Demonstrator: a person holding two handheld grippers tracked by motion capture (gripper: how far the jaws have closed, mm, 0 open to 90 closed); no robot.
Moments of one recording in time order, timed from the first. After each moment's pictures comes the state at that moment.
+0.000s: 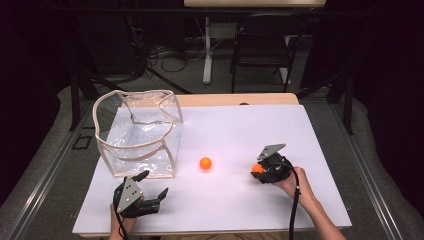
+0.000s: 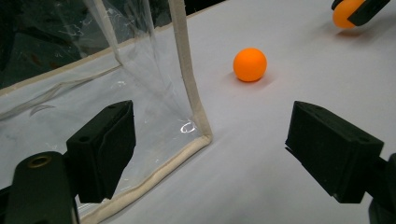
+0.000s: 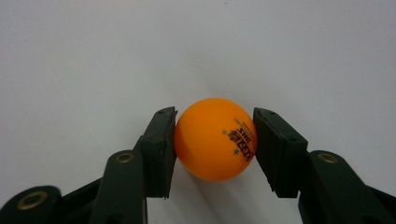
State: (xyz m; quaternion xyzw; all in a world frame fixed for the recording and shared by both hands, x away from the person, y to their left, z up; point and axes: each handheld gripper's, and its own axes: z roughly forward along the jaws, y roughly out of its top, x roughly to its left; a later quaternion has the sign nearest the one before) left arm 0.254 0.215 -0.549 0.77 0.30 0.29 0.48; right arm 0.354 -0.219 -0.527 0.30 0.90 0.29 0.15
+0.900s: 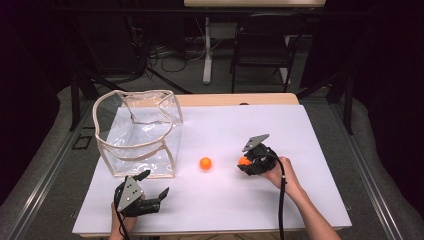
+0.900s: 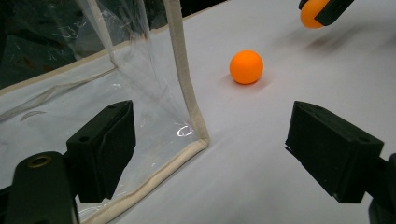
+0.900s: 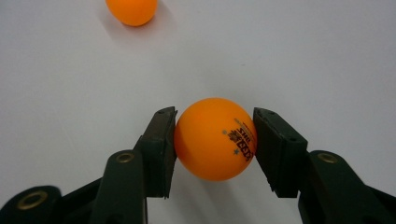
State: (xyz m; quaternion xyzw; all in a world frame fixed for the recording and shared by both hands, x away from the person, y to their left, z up) left arm 0.256 0.215 -0.549 0.77 0.30 0.28 0.49; right arm 0.377 -0.178 -0.514 0.27 0.91 0.29 0.14
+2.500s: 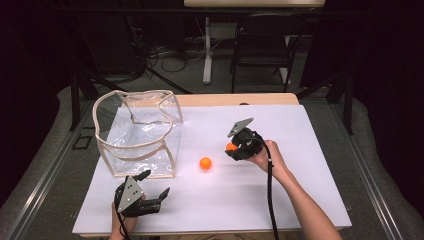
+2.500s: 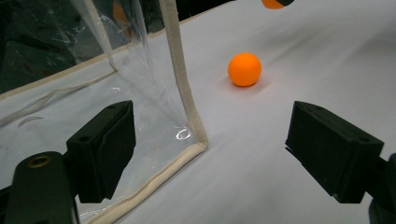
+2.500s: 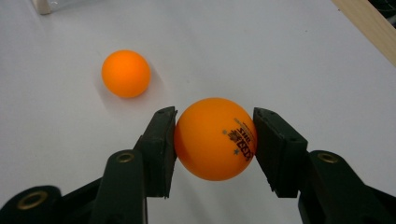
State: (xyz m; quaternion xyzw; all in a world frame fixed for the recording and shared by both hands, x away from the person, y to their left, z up) left arm 0.256 0.214 -0.550 0.77 0.30 0.29 0.49; right arm 0.408 -0.139 -0.480 0.24 0.91 0.29 0.16
